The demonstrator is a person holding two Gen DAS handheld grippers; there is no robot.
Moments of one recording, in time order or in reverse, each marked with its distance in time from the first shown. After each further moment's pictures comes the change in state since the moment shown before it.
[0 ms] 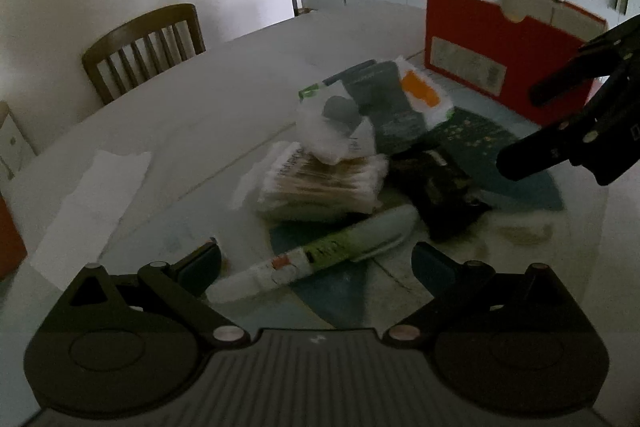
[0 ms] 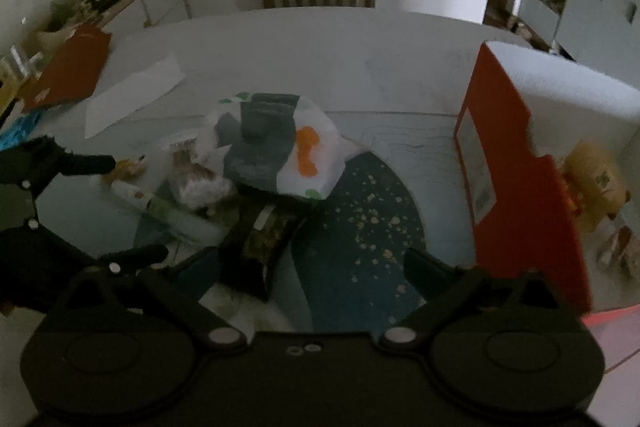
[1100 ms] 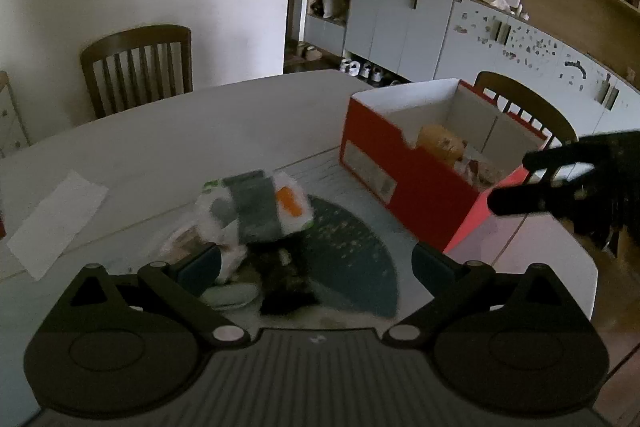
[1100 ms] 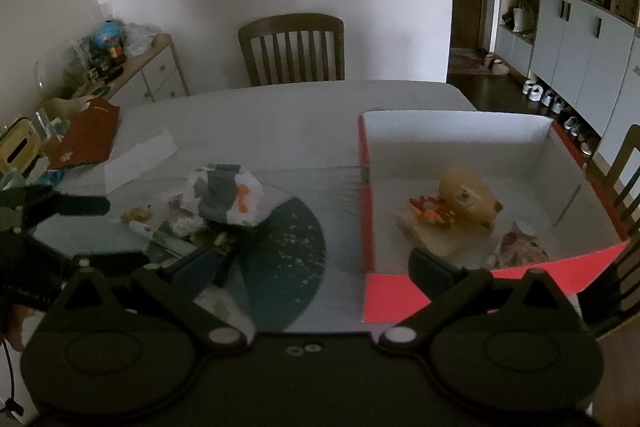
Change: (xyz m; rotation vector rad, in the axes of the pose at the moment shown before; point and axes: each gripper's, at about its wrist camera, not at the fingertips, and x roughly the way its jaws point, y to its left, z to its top) left arm -0.090 -0.075 0.063 -0.226 -0.098 -0.093; right arm -0.126 -0.074 -0.022 0.034 -0.183 0.018
